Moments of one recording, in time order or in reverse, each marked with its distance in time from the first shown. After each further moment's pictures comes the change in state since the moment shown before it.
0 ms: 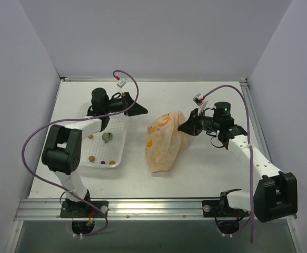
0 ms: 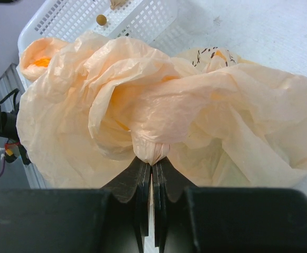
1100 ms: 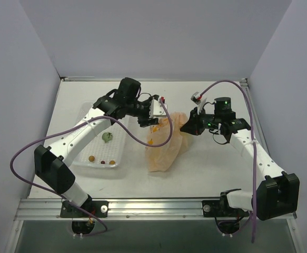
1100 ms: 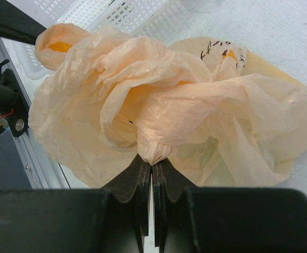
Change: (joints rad) left arm -0.350 -0.254 0.522 -1.558 -0.489 1.809; right arm 0.002 0.018 0.164 -0.316 0.011 -0.209
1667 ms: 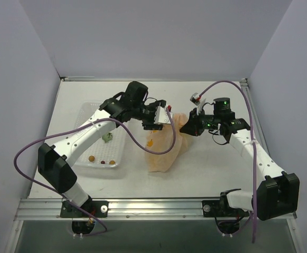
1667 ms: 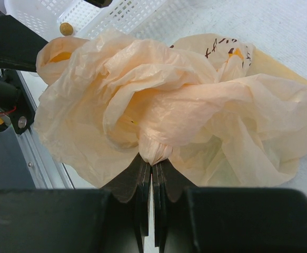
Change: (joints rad) left arm -0.068 0.025 0.000 -0.003 -0.041 0.112; right arm 0.013 0.000 0.000 -0.016 0.001 0.000
